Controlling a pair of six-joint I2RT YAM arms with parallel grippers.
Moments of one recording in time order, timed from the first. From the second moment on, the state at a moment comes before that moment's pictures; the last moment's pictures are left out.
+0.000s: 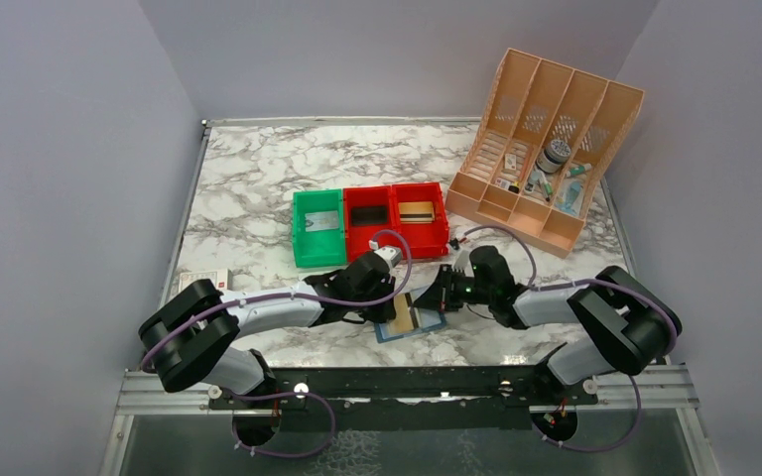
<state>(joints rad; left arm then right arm) -0.95 1.40 0.61 -0.06 0.08 -0.60 0.62 1.49 0.32 0.59 -0.51 0.75</state>
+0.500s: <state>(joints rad) -0.97 1.43 0.63 -0.04 0.08 -0.59 0.60 1.47 0.24 0.63 -0.50 0.80</state>
